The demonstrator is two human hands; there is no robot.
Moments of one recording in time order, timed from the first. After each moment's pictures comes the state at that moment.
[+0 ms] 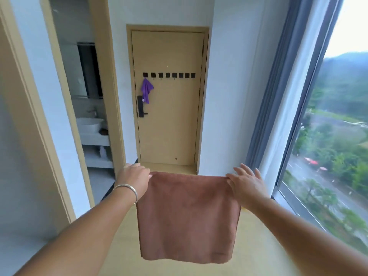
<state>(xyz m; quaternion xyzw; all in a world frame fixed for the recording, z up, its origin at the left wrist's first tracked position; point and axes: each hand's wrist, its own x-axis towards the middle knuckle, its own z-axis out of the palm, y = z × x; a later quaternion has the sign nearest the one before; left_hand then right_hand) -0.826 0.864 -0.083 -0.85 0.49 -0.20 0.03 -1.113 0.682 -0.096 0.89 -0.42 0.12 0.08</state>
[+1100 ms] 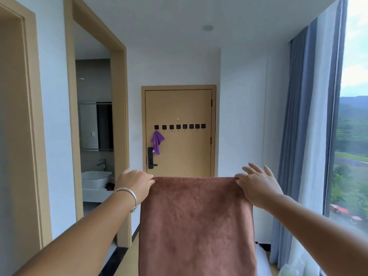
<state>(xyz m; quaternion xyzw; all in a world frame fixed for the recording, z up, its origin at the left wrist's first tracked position) -0.648 0.759 0.054 -0.85 0.47 -0.25 -0.06 -0.946 0.550 0.049 0.88 -0.39 0.20 0.19</state>
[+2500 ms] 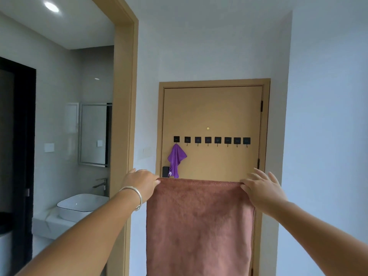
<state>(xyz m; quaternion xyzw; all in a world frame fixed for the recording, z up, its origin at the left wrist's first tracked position) -0.123 0.293 0.082 -0.87 0.42 -0.24 -0.06 -0.402 0.055 0.080 0.90 -0.34 0.20 0.18</state>
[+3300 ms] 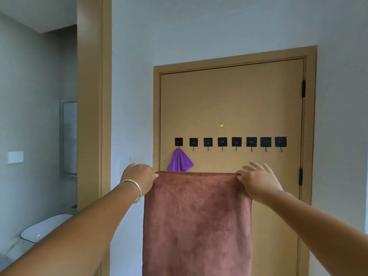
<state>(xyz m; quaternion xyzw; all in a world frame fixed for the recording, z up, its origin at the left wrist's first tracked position) 0.154 -0.008 0.103 -0.88 0.39 -0.27 -0.05 -0.096 -0.267 0.092 0.91 -0.29 0.23 0.16</state>
